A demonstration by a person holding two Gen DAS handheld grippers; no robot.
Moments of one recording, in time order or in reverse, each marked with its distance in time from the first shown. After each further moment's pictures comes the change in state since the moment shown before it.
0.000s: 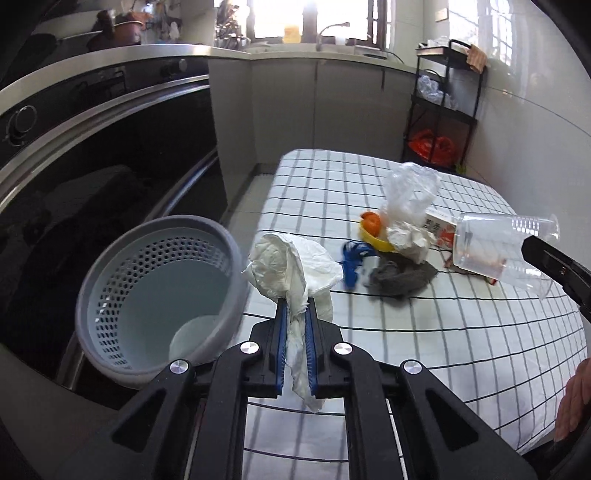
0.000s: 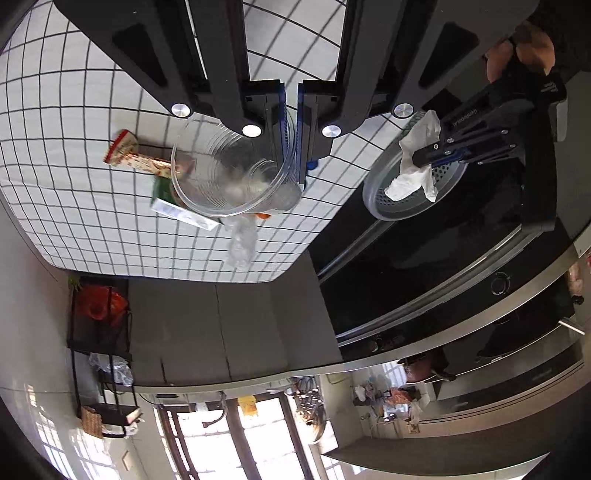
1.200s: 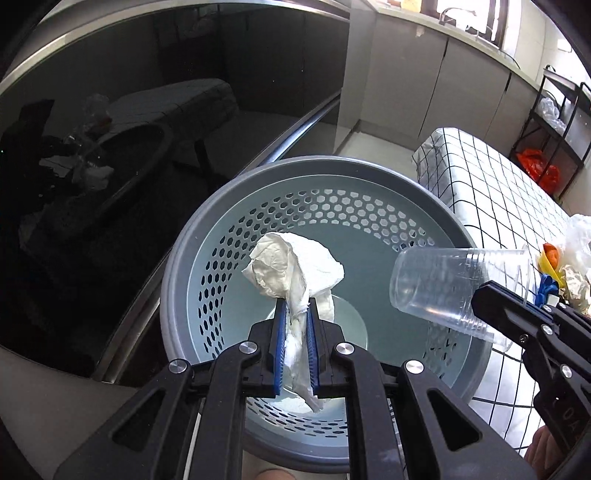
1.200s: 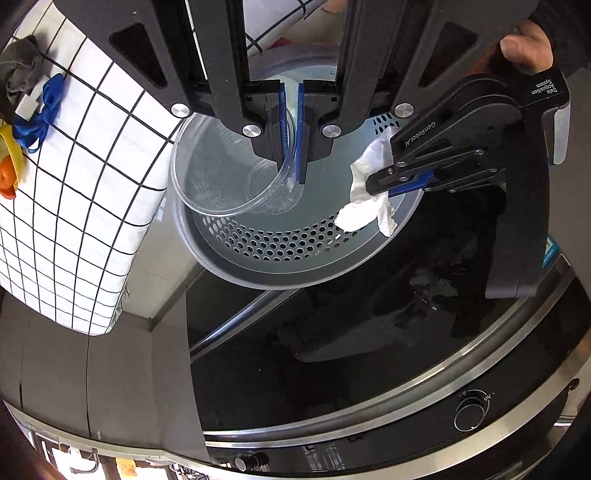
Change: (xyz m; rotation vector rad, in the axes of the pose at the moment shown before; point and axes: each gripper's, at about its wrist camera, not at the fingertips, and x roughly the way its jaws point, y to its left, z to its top) left arm 0.102 0.201 -0.003 -0.257 0.205 0.164; right arm 0.215 0.144 0.013 -0.152 0.328 0.277
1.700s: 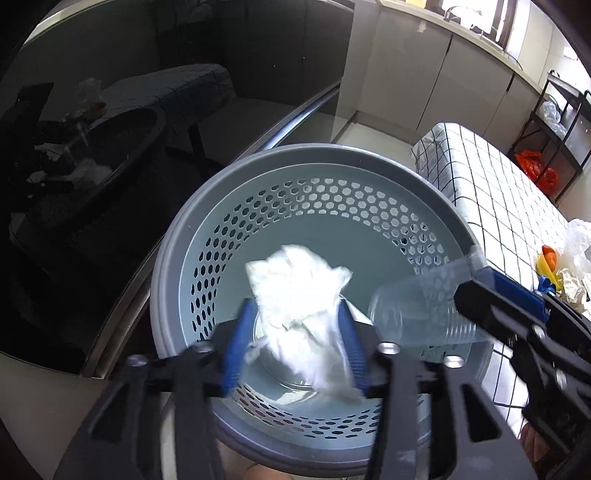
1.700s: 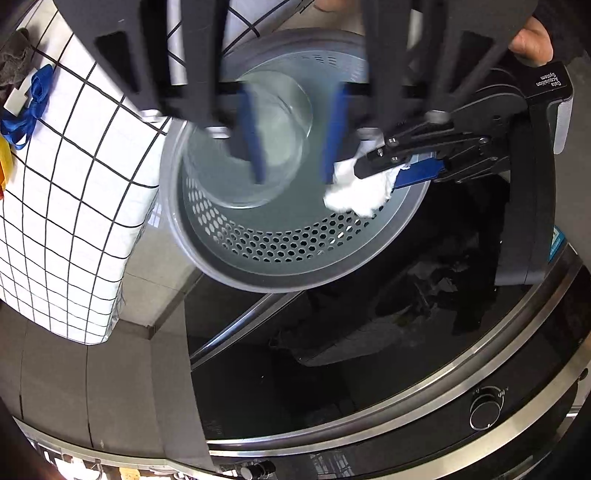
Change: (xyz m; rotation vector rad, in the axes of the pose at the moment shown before) left arm 0.009 0.007 0.002 -0.028 0.036 -0.039; right arm 0.005 0.005 0.000 0.031 -0.004 0.004
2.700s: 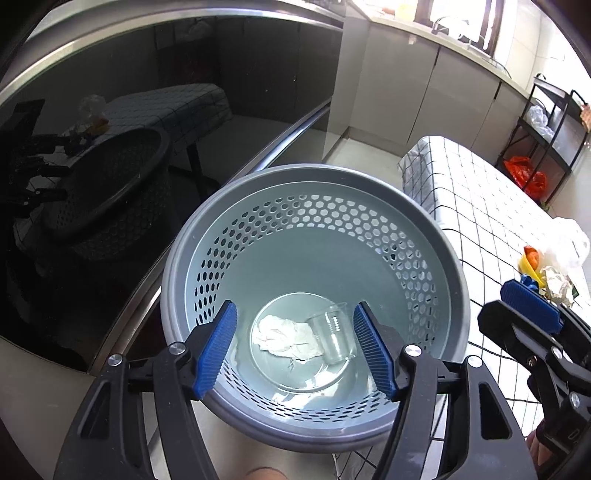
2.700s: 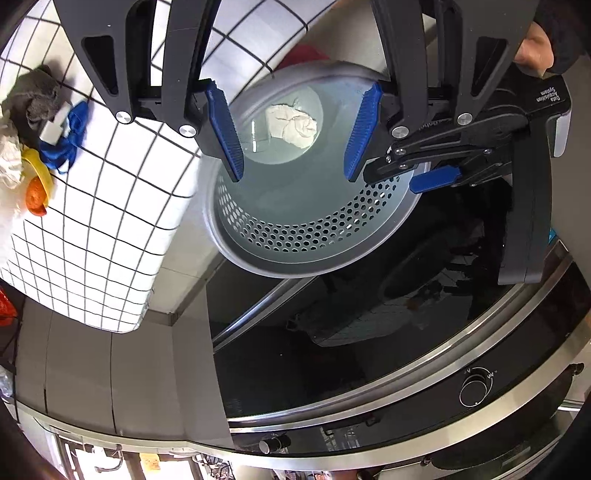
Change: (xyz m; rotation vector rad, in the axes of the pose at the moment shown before) left arm -0.027 -0.008 -0.007 0.025 -0.068 -0.014; right arm -0.037 -0.002 -0.016 0.022 -0.058 -0.067
